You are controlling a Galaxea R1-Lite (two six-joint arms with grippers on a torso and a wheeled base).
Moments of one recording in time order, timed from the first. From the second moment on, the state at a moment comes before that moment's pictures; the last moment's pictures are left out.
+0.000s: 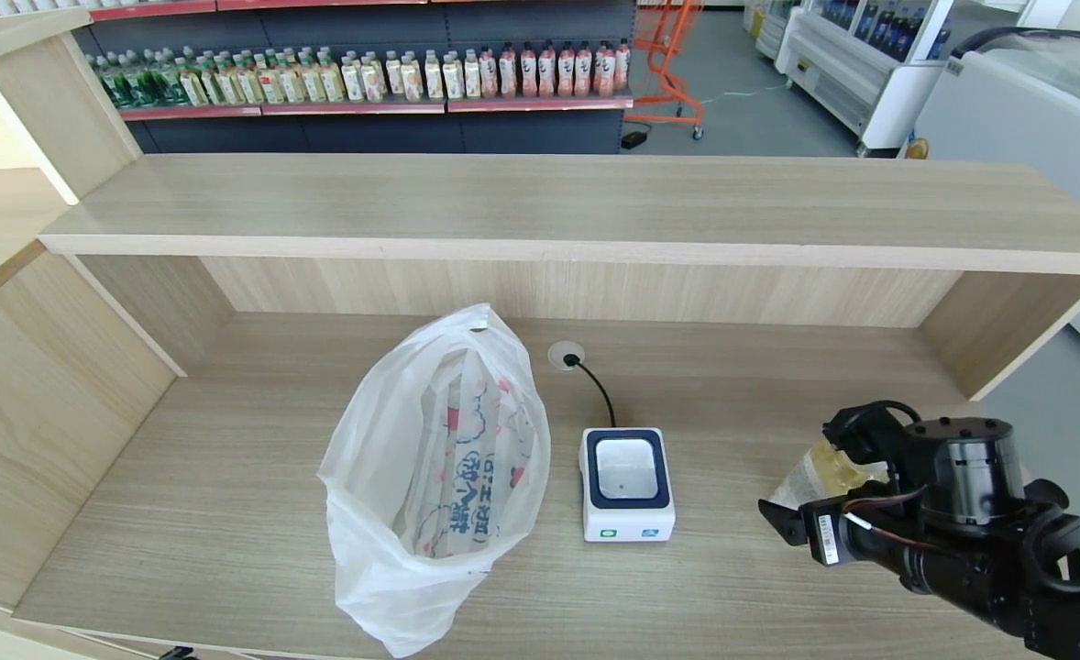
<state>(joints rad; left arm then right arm) 0.00 0.00 0.00 0.05 0.13 0.01 0.35 1.76 -0.35 -0.86 -0.22 -0.02</state>
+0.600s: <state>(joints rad) 0.00 0.00 0.00 0.05 0.13 0.01 0.35 1.85 -0.35 -1.06 -0.22 -0.09</state>
